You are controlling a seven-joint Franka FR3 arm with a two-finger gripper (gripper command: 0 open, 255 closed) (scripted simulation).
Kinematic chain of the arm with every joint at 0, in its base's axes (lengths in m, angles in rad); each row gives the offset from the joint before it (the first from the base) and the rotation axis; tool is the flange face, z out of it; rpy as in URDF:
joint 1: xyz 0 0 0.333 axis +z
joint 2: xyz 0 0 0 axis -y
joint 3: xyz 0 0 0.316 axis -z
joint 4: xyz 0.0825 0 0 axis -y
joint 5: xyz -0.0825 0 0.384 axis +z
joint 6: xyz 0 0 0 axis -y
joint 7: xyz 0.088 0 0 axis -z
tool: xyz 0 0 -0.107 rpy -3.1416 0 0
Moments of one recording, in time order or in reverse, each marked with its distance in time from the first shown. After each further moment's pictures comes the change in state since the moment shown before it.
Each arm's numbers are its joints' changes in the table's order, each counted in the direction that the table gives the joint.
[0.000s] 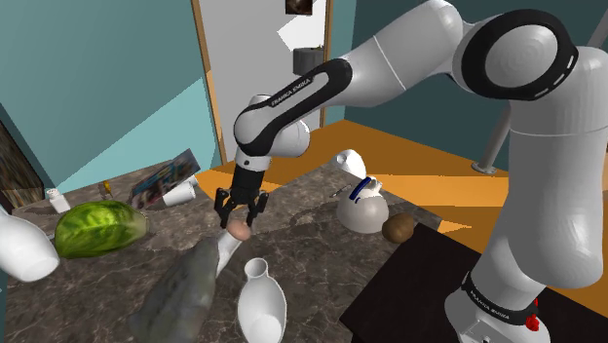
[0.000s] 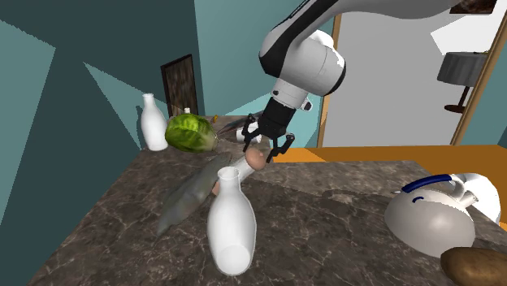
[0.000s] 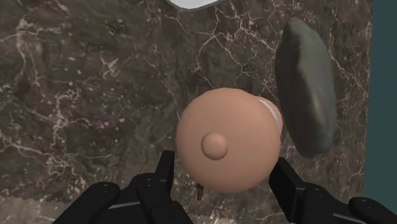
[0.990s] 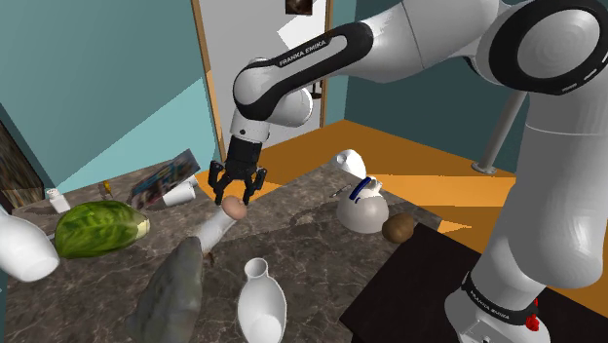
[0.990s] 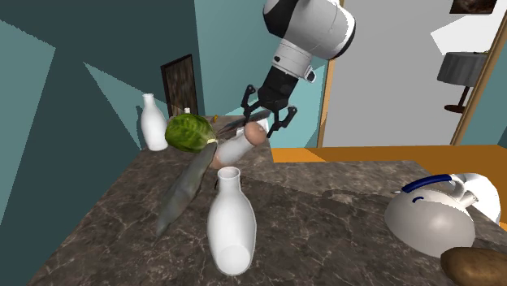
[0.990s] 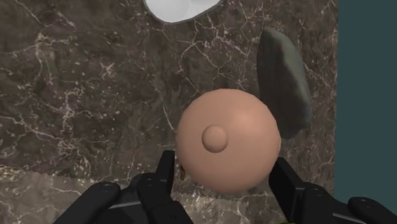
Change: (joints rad) arm -0.006 0.100 0.008 0.068 -0.033 -0.155 0.077
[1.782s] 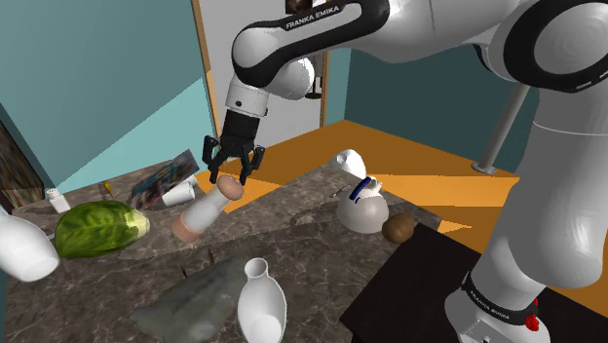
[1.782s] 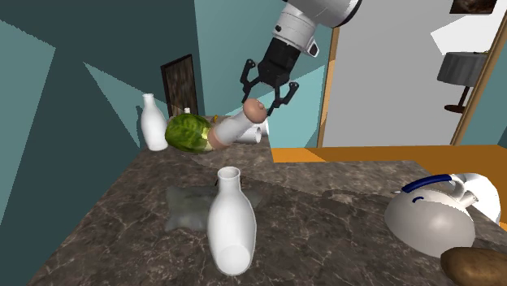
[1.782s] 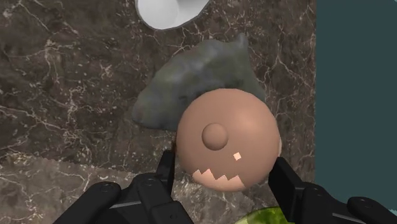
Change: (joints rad) arm -0.005 0.049 0.005 0.093 -0.024 -0.131 0.059
